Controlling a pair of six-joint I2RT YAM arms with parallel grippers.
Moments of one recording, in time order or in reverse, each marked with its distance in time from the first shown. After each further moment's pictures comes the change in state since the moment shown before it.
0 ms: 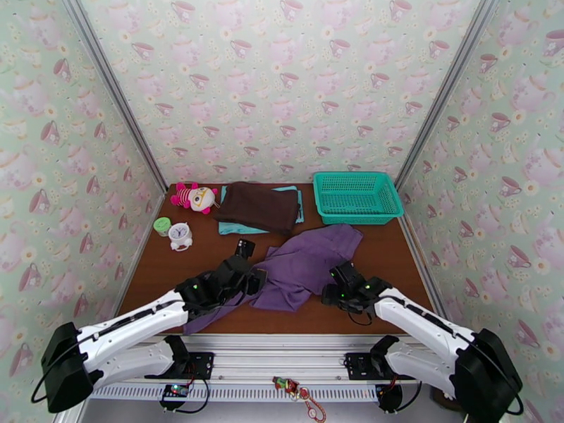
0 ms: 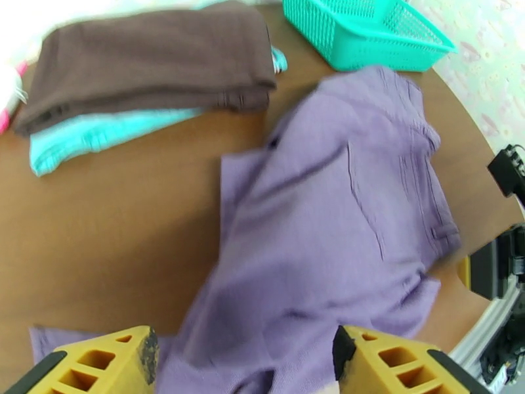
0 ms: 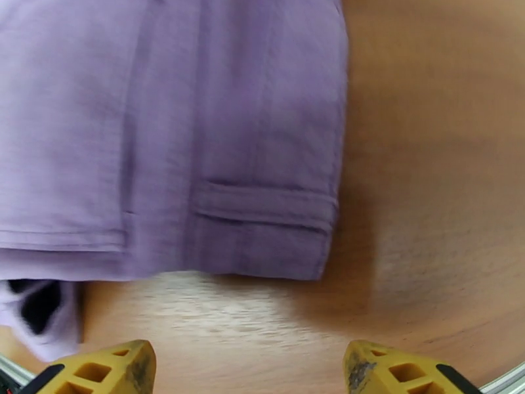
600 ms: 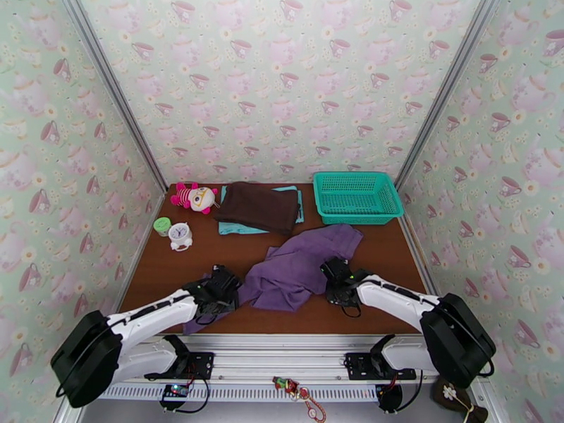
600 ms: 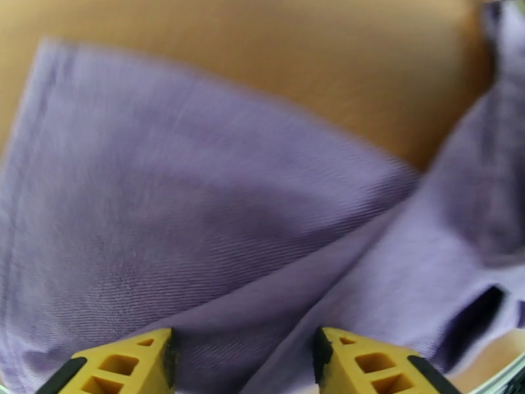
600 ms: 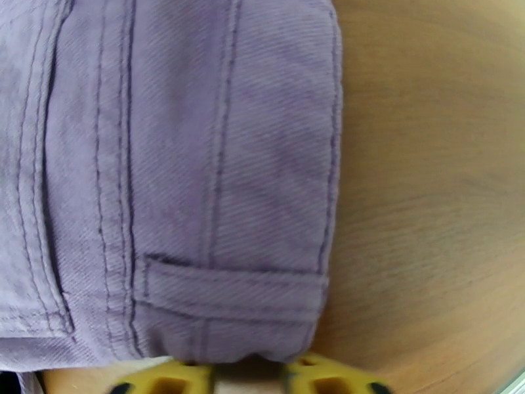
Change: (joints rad) left arm 0.206 0.140 -0.206 -0.147 0.101 -0.326; right arm -0.010 0.219 0.043 0.097 0.105 -0.029
